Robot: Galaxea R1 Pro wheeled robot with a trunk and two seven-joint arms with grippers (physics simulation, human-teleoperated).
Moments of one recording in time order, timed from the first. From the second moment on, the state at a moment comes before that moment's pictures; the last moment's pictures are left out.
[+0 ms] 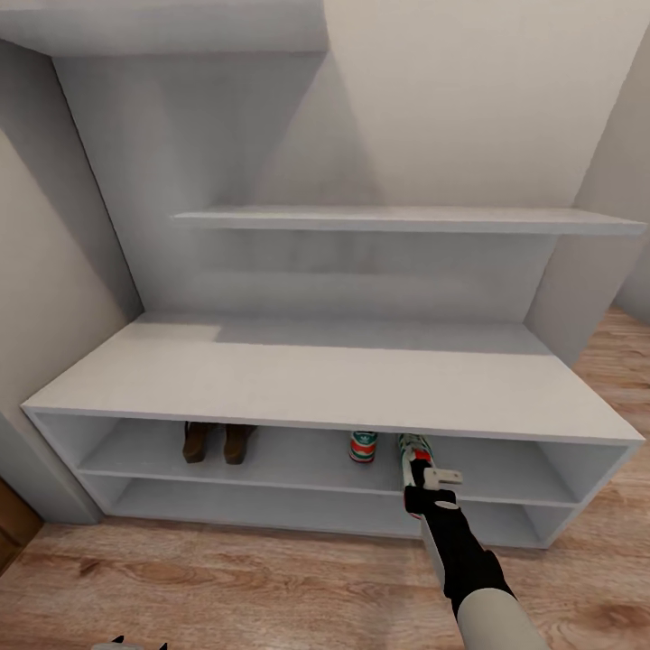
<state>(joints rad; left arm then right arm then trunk) -0.20 0.26 0.18 -0.31 0.11 -0.48 -0.55 -0.57 0.17 -0.31 -0.72 0.29 0.30 -0.11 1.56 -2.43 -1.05</state>
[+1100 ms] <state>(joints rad) -0.20 0.26 0.18 -0.31 0.11 -0.48 -0.55 -0.57 0.17 -0.31 -0.74 0.30 0.30 -0.11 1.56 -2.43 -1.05</state>
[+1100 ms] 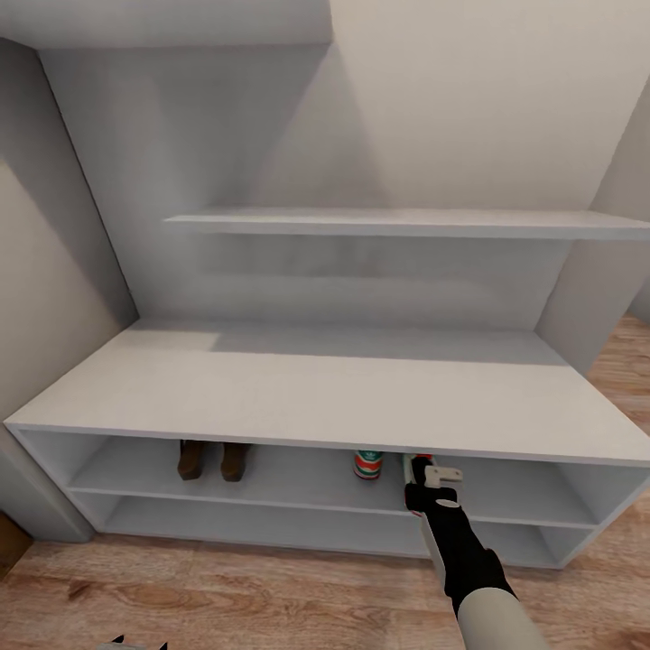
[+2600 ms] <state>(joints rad) -0.20 0.26 0.18 -0.31 0.11 -0.48 -0.55 -0.57 0.17 -0.31 -0.74 0.29 0.30 -0.11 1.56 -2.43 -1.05</state>
